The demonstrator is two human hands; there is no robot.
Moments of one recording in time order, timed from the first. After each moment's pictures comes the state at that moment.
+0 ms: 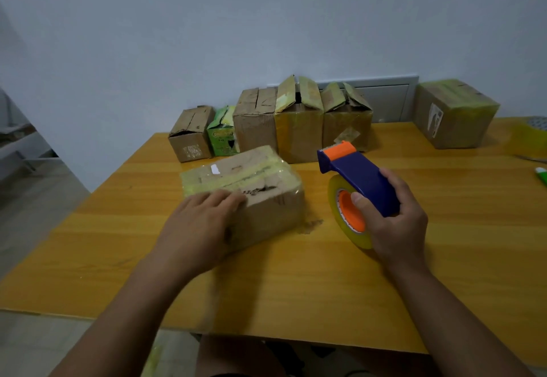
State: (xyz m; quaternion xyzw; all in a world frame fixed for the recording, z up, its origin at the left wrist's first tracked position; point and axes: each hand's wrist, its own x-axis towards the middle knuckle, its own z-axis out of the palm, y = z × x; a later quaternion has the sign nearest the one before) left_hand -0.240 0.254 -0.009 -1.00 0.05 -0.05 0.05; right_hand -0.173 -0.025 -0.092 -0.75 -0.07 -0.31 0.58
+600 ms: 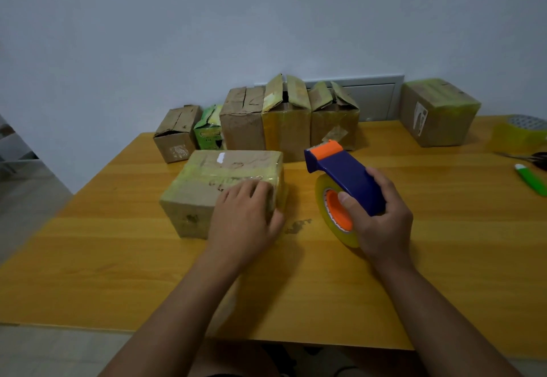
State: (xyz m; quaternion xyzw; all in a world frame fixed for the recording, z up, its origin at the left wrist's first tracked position) left_hand -0.206 0.184 -0.038 -0.98 0.04 -0.16 -0.07; right_hand -0.172 -0.026 -0.093 -0.75 -0.07 -0.31 0.58
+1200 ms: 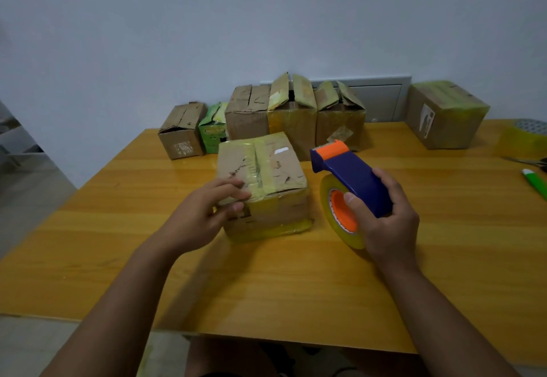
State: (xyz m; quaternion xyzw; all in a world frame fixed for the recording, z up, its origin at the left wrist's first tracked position) left_hand -0.200 0.274 -0.036 -0.93 0.15 -0.09 -0.32; right_hand -0.176 -0.025 -0.088 -0.75 -0.06 -0.29 0.59
